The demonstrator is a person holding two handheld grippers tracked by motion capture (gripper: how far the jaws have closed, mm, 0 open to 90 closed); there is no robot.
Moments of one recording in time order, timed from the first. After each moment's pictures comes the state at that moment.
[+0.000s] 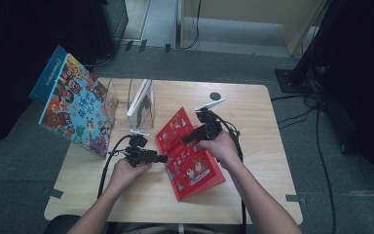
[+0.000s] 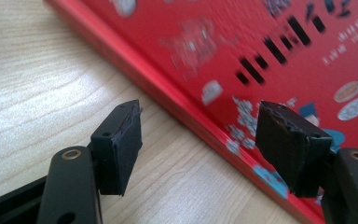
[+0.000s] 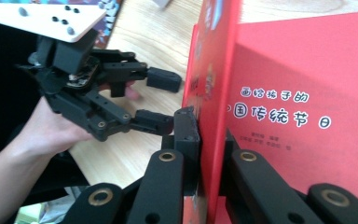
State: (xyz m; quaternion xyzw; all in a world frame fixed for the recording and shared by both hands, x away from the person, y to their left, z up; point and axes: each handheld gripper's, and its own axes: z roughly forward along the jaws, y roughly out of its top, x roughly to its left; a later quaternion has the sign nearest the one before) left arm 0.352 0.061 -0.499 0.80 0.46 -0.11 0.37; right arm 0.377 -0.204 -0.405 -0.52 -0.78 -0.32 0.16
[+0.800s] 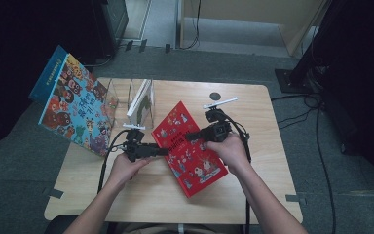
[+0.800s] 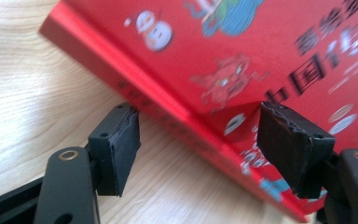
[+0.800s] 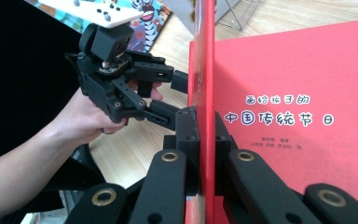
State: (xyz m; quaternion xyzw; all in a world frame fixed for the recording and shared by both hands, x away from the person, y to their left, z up) left arm 0.356 0.066 -0.476 0.76 0.44 -0.14 0.45; right arm 0.348 -0.220 -0.370 -0.48 -0.77 -0.40 0.13
